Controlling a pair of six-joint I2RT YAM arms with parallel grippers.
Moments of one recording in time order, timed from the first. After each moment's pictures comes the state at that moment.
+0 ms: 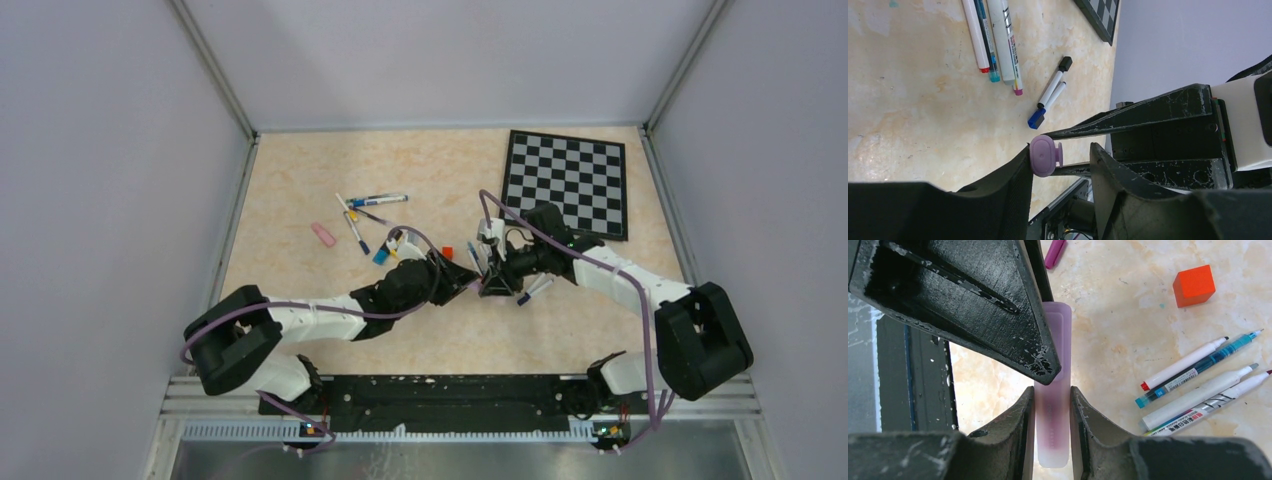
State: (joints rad) left arm -0.99 1.41 0.55 0.49 -0.17 -1.39; right arm 0.48 1.36 0.76 -0.32 -0.84 -0.48
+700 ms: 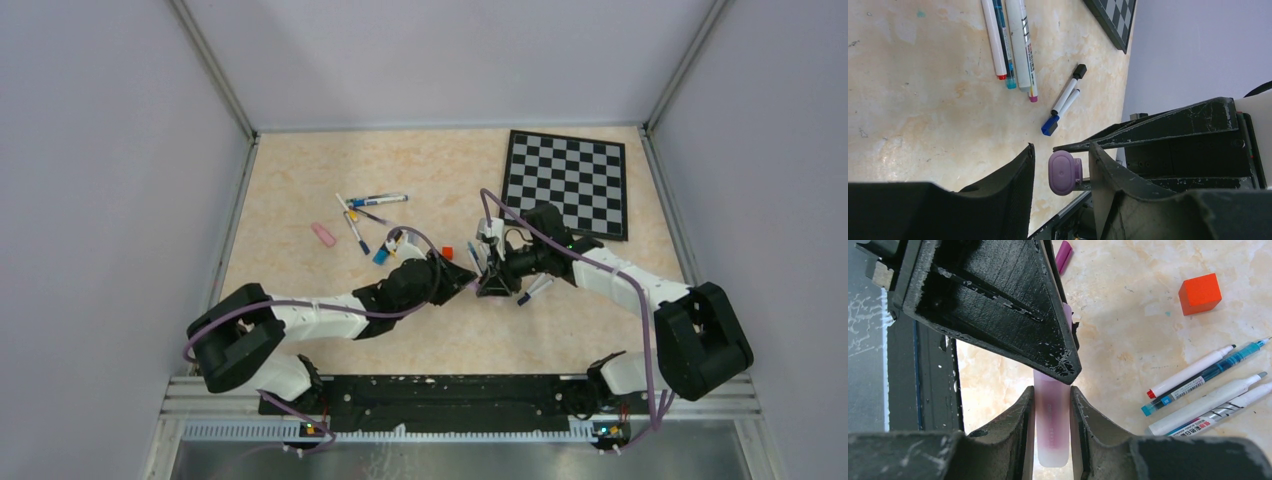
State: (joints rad) left arm -0.99 1.42 0.56 0.45 -0.21 -1.38; right arm 0.48 1.36 0.75 -0.28 -0.86 -0.43
